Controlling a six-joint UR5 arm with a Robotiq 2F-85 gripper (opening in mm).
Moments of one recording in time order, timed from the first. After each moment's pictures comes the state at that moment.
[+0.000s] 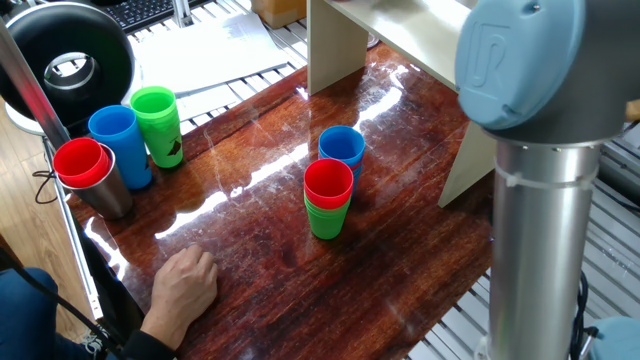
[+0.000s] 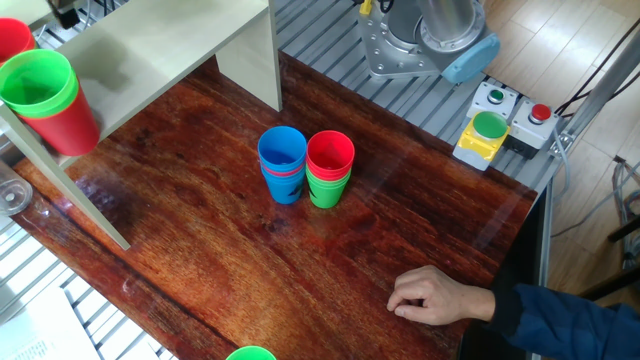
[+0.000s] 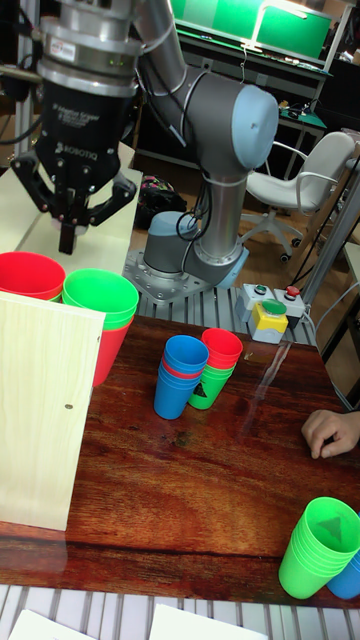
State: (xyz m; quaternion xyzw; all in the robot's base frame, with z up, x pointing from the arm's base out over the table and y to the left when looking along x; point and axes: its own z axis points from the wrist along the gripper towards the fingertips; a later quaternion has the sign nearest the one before) arm 0.612 -0.155 0.369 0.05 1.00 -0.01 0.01
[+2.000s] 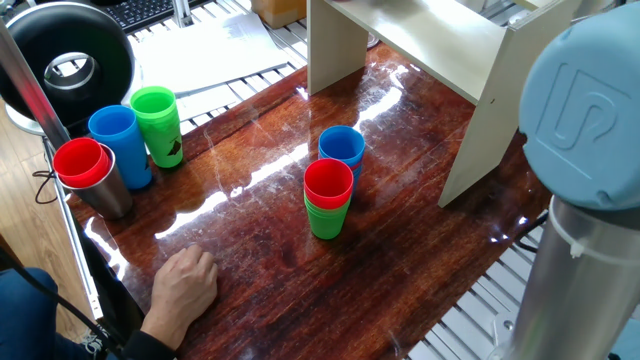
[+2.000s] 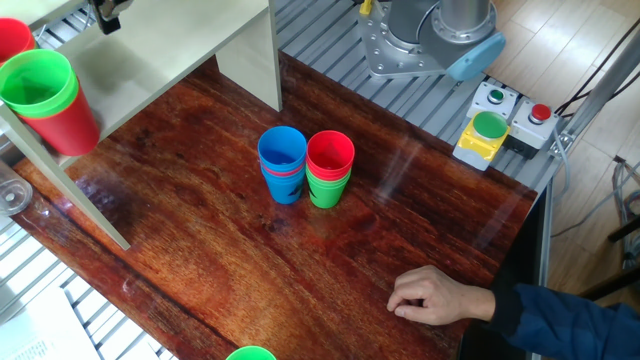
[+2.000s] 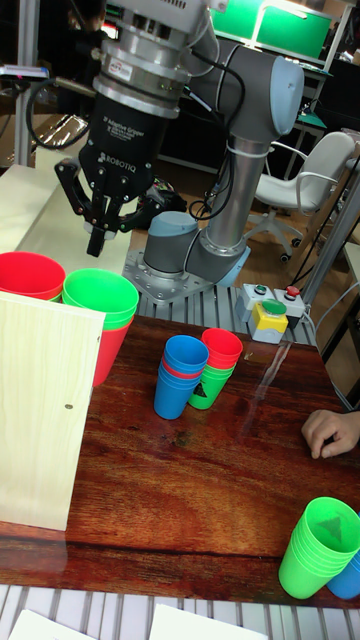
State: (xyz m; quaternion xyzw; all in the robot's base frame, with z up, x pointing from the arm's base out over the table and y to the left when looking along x) arm 0.585 -0.131 0.356 0.07 1.00 -0.06 0.04
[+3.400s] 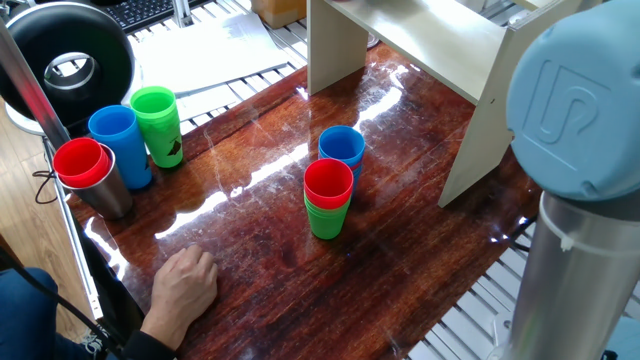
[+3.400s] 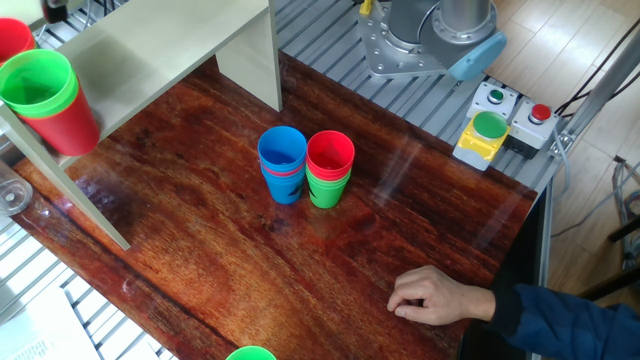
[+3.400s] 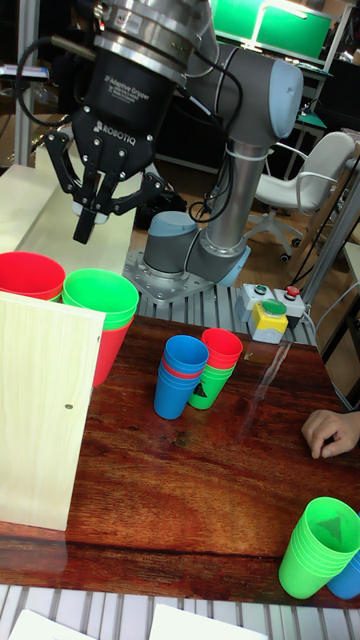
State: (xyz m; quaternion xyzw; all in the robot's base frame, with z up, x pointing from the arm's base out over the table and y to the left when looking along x) arm 0.636 -0.138 0.394 0.05 0.99 -0.07 0.12
